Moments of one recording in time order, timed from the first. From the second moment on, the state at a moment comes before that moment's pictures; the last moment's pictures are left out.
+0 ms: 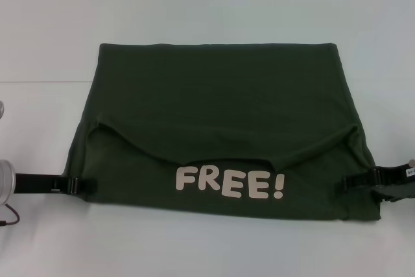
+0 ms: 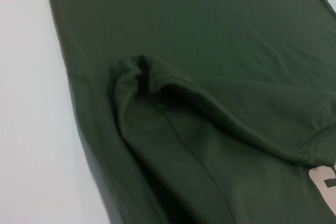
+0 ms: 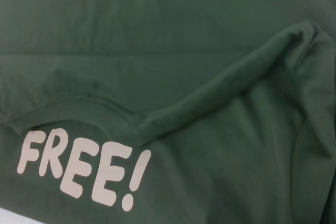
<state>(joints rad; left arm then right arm) -0.61 -1.97 0.80 0.56 2.26 1.12 -2.10 0.70 2.01 -0.66 -0.77 -2.63 -1.41 2.59</state>
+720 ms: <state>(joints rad) -0.62 -1.97 0.80 0.56 2.26 1.13 -2.10 0.69 2.01 -0.67 -0.77 -2.63 -1.38 2.59</state>
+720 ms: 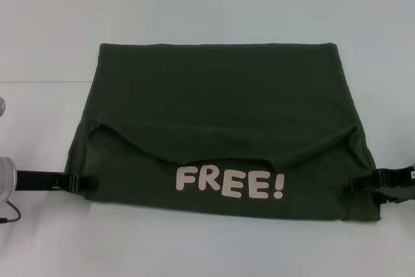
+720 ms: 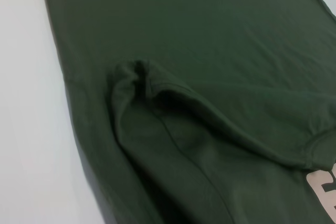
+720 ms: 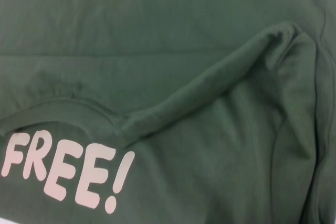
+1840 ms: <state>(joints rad) -0.61 -1.97 0.79 0.56 2.26 1.13 -2.10 0.70 2.02 -0.68 -0.75 -2.56 -1.40 2.55</state>
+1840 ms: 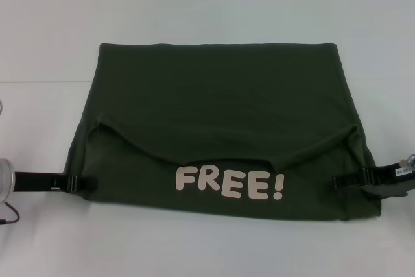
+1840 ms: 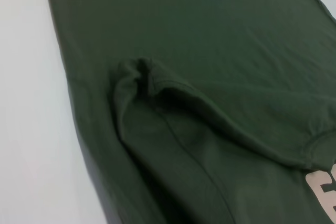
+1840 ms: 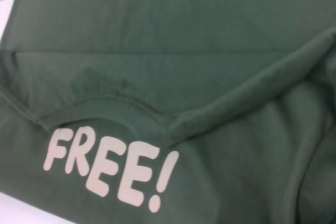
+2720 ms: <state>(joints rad) -0.61 -1.97 0.76 0.56 2.25 1.14 -2.10 0.68 2.01 -0.71 -0.72 -2.56 -1.35 2.54</state>
